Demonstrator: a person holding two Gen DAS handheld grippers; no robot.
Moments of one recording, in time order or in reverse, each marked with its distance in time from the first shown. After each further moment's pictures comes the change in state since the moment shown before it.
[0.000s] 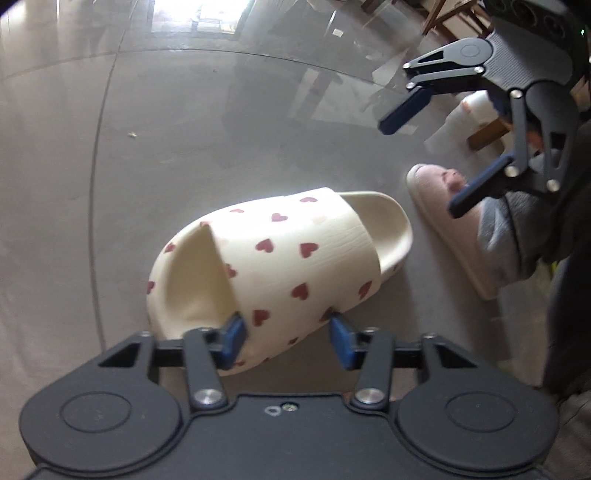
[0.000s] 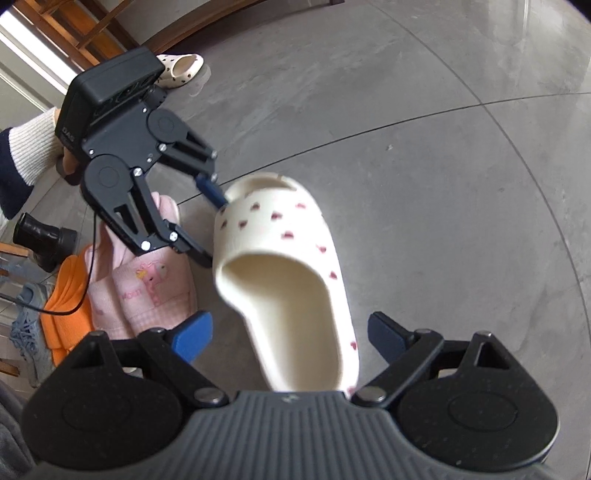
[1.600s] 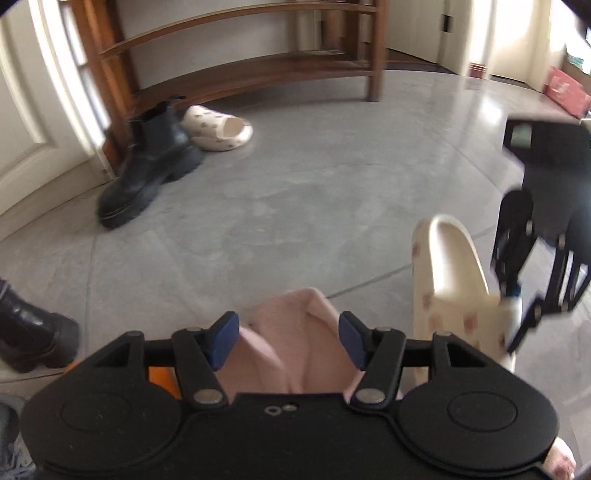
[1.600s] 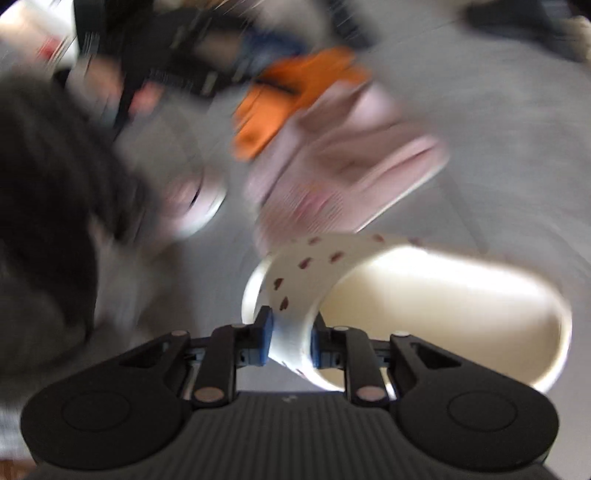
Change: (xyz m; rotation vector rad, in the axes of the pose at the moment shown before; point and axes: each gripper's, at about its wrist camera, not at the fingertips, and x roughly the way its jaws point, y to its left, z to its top) left arm -0.095 -0.169 -0.122 -1.186 -0.494 1.058; right arm 0.133 0.105 0.133 -1.351 0.703 0.760
